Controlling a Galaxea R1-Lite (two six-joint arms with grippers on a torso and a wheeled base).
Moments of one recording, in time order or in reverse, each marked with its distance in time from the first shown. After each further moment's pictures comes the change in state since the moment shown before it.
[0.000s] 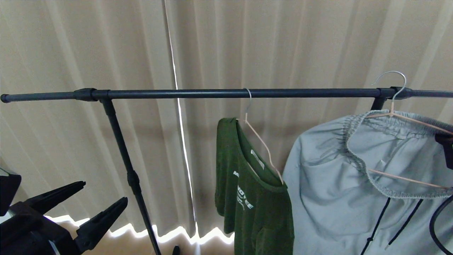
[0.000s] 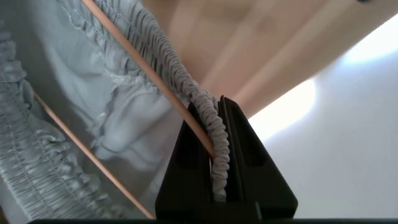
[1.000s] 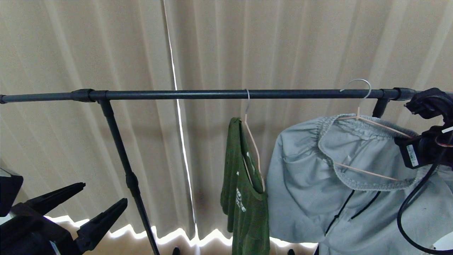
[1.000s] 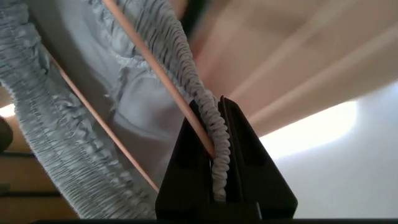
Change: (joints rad) left arm 0.002 0.000 0.003 0.006 0.002 -0.001; right arm 0.118 0.165 -0.013 -0.071 -0.018 0.002
